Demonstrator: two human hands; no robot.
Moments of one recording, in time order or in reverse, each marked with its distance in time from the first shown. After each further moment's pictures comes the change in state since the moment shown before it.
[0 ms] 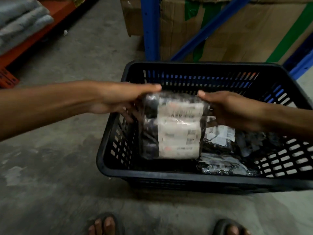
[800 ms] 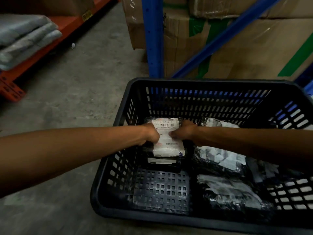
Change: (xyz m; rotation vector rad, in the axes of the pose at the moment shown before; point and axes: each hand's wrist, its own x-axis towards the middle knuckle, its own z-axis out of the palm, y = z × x) left_hand 0.121 -0.027 0.047 0.052 0.283 -0.353; right_hand 0.132 0.039 0.039 -0.347 0.319 0.339
